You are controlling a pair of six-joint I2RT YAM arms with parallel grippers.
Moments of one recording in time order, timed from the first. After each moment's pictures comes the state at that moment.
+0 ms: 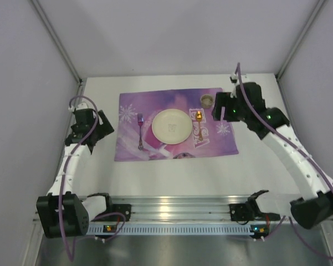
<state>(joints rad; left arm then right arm) 0.08 1.13 0.89 -0.51 -0.10 -0.43 0.45 1.32 1.44 -0.78 0.11 0.32</state>
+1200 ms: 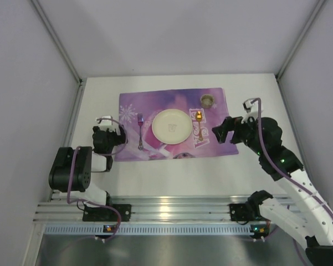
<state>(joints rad) 0.02 1.57 0.33 0.95 0.05 -0.07 0.45 0.73 0.83 -0.40 -0.03 0.29</state>
